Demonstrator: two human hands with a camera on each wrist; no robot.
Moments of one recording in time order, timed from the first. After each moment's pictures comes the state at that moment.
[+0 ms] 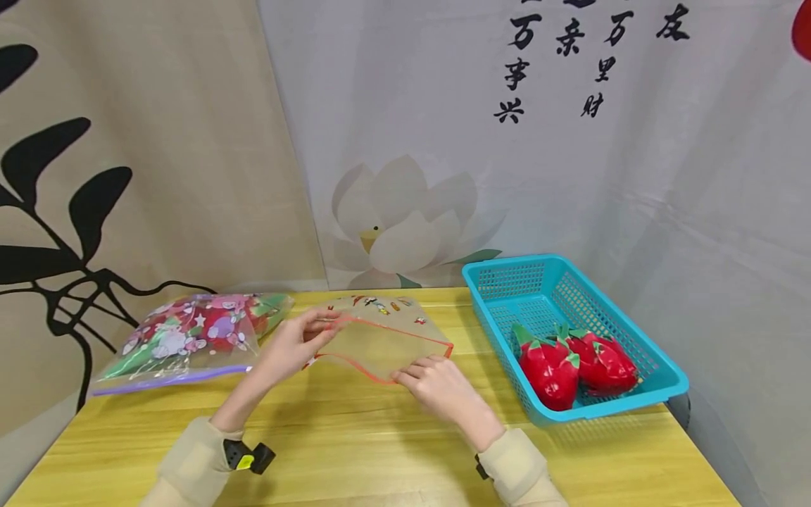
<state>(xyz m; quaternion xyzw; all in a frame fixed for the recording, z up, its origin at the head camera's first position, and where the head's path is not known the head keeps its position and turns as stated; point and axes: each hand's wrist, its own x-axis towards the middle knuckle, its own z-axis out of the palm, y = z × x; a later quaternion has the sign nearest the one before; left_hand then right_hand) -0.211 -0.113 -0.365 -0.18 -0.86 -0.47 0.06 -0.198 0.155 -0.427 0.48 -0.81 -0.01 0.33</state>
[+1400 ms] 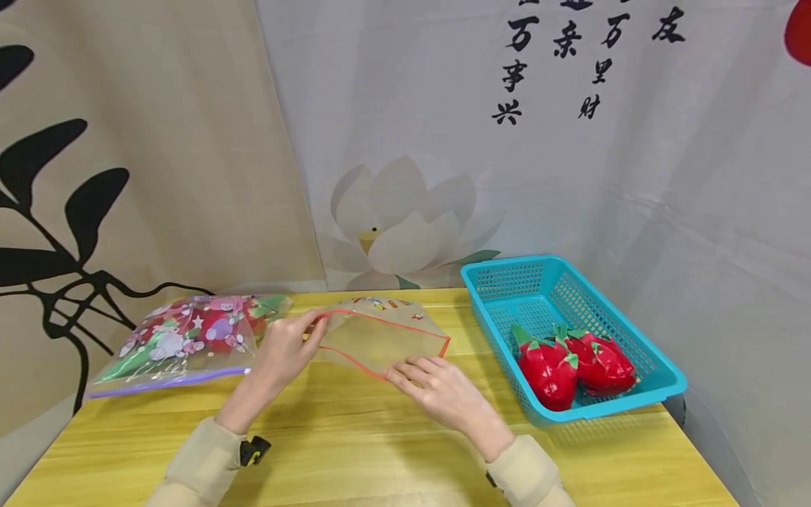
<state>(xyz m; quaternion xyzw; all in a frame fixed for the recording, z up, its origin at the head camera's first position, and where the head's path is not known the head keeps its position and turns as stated) -0.215 -0.113 -0.374 -0.26 -0.87 -0.25 0.35 -0.189 0.161 -0.415 0.50 -0.76 -0.04 0.42</state>
